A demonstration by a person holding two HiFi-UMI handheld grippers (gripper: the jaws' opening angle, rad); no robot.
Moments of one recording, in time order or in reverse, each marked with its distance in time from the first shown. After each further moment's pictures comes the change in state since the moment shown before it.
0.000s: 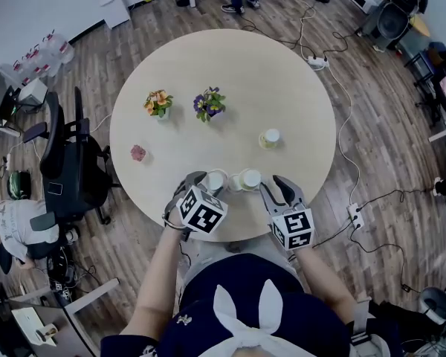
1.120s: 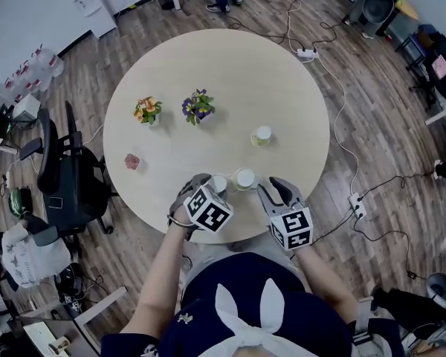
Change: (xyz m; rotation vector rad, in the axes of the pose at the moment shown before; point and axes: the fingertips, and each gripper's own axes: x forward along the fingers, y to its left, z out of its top) left arm 0.029 -0.021 0.003 0.137 0.079 -0.053; right arm -0.007 -0.004 -0.012 0.043 0.032 -0.021
